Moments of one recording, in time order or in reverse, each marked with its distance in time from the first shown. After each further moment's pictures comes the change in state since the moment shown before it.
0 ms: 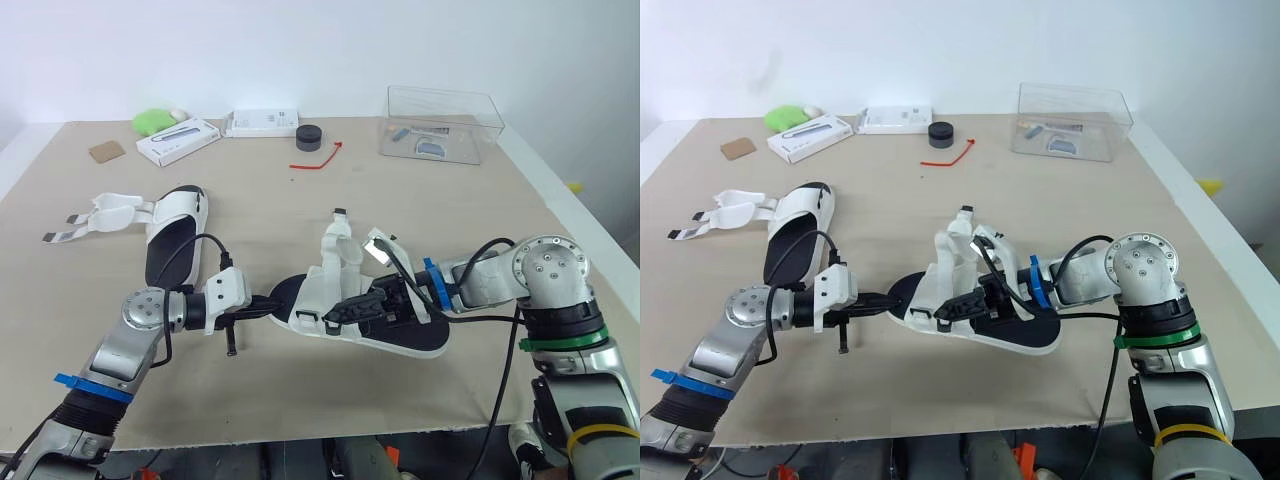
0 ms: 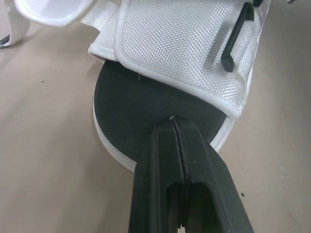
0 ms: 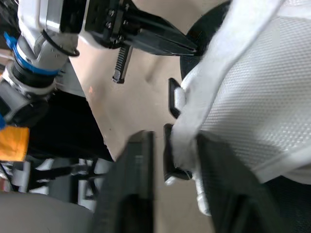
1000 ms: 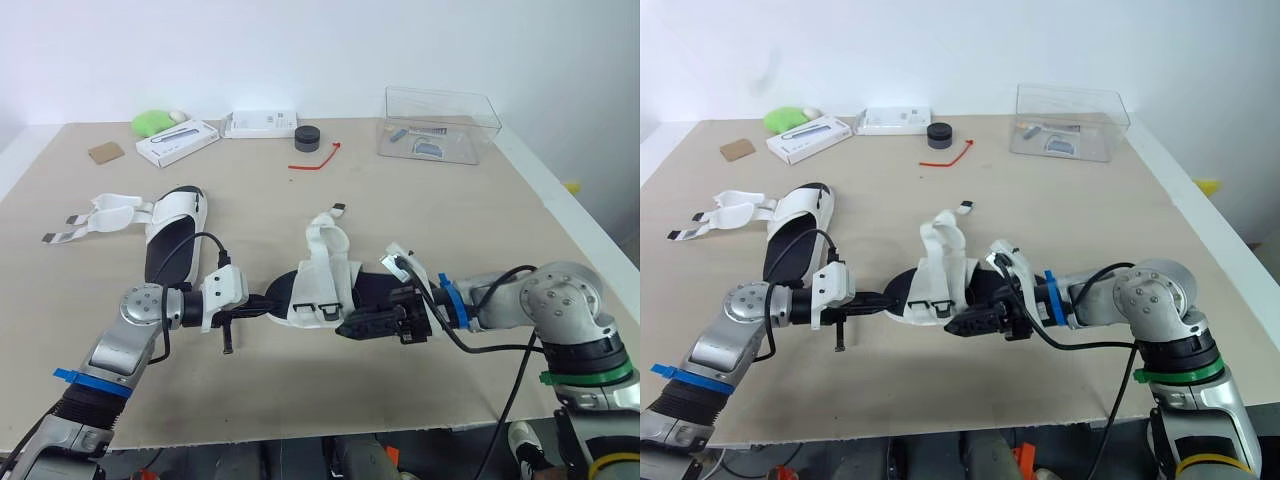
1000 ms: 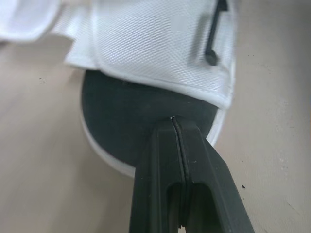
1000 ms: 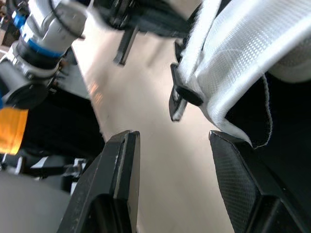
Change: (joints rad) left arm -0.022 0.007 0.007 0.044 -0.001 -0.010 -0.021; right arm 0.133 -0.003 -0.012 -0.111 -0.342 -0.111 0.390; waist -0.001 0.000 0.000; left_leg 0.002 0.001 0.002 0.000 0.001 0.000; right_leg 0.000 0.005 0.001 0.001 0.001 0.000
